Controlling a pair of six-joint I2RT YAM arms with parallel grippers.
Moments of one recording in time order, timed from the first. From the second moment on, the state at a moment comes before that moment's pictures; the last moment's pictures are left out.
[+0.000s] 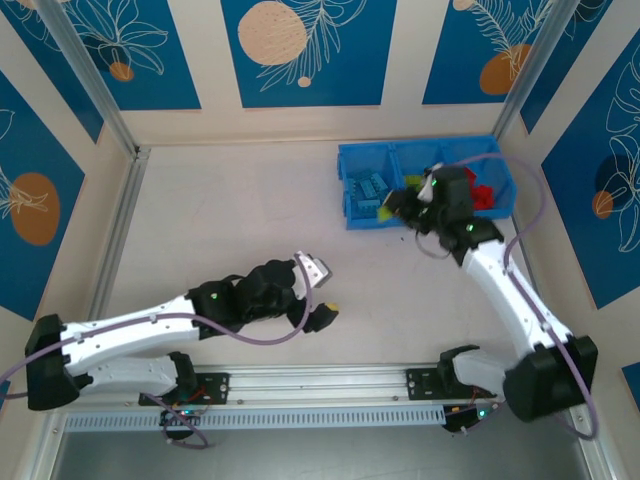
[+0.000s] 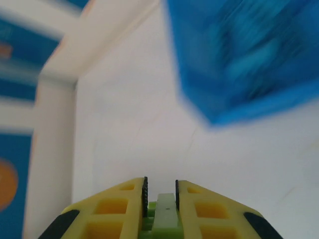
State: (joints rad) left arm -1.16 1.07 0.83 -0.35 -0.12 -0.15; right arm 0.20 1.21 1.07 -0.48 -0.26 0.78
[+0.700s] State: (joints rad) left arm -0.96 0.72 0.44 -0.22 -0.61 -0.03; right arm -0.01 1.57 1.28 -0.52 -0.07 0.54
